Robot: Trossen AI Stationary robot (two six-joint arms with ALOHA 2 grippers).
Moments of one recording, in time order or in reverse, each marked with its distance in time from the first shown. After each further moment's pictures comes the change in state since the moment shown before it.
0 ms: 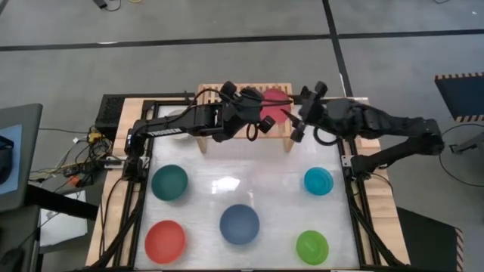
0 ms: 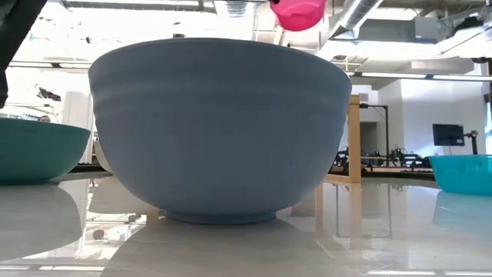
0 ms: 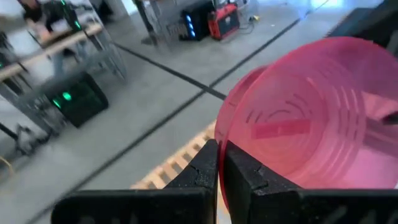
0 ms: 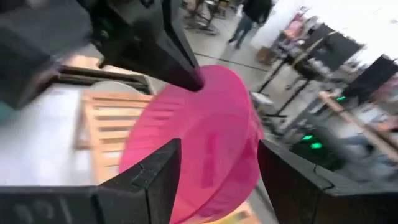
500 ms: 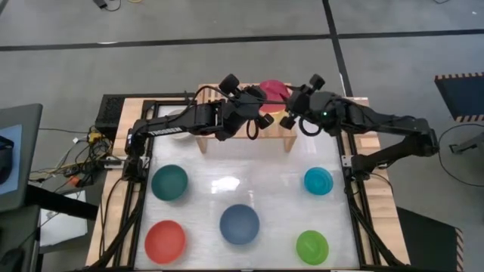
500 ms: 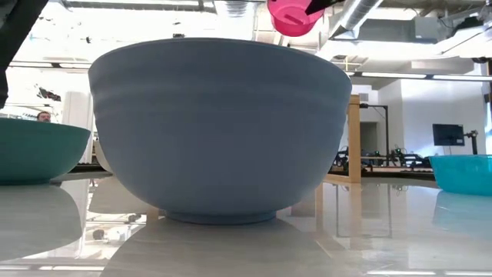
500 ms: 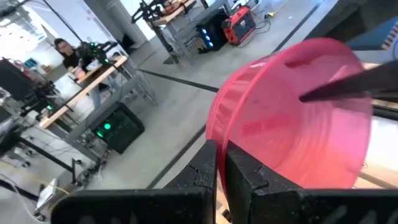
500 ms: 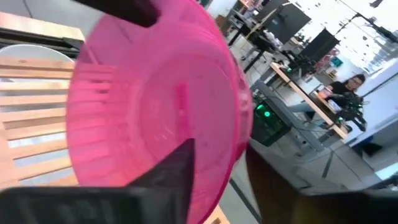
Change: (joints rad) left arm 0.003 0.000 -0.001 0.079 -0.070 0.277; right arm -0.107 0.082 0.001 0.028 0.120 -0.029
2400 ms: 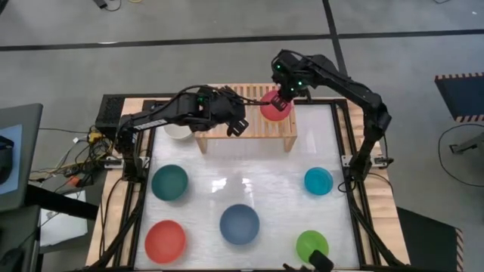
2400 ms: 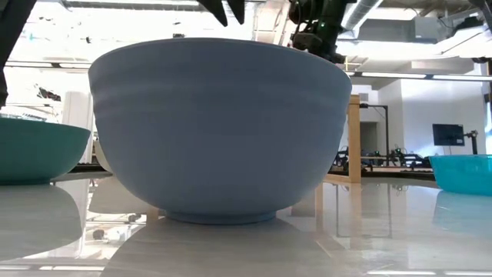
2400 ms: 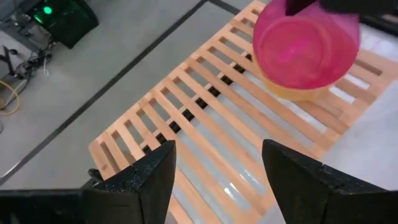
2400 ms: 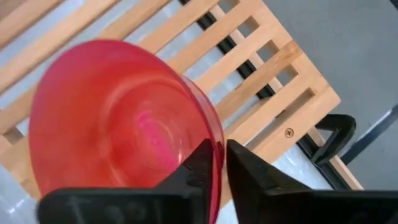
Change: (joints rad) left arm 0.055 -0.110 -0.043 -0.639 0.284 -0.612; right arm -0.481 0.562 0.604 -0.889 -0.676 0.427
